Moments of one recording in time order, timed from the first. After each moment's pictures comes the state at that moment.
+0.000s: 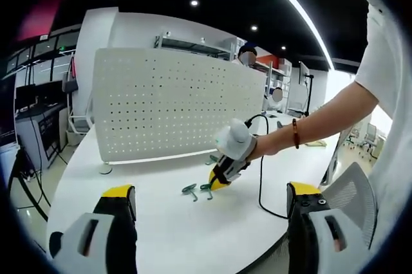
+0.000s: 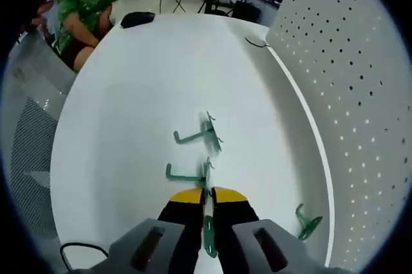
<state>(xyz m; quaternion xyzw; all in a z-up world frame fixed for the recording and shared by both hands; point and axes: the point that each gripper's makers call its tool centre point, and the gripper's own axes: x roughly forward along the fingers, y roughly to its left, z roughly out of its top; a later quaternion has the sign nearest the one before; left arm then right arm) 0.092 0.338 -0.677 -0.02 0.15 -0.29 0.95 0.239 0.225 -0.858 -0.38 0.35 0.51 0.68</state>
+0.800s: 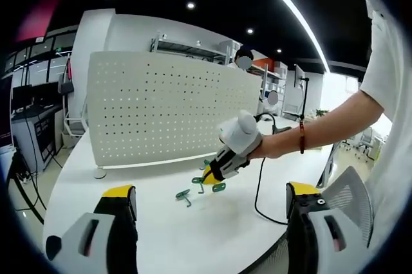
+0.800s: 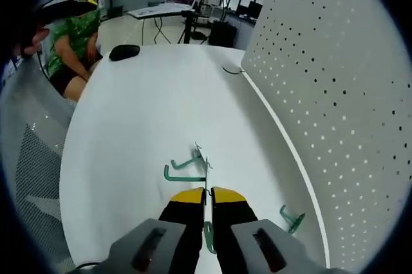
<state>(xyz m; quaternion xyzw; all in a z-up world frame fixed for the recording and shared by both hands) 0.093 0.327 -0.667 -0.03 0.13 -0.30 0.94 0.237 0.235 -0.804 -0.33 0.29 0.49 0.76</state>
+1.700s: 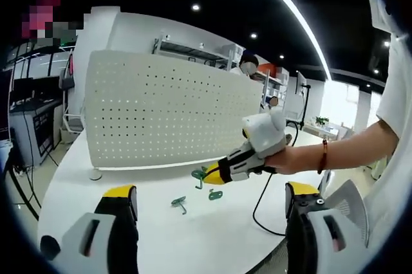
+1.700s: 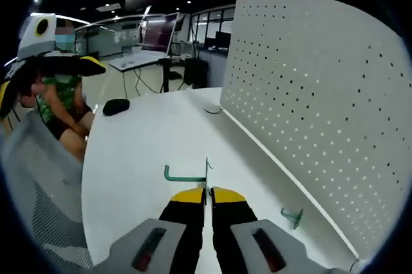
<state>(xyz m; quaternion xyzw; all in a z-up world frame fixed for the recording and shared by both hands) 0.106 0.317 -0.656 -0.05 0.14 -0.30 0.94 0.220 0.243 -0.746 -0.20 0.21 0.45 0.85</state>
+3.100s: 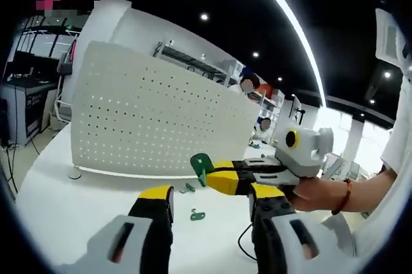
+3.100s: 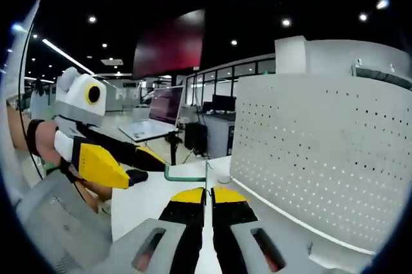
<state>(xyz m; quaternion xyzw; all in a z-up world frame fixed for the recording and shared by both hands) 0.130 0.294 -0.637 -0.15 0.11 -0.33 0.93 0.172 0.271 -0.649 -0.07 0.04 0.48 0.88</state>
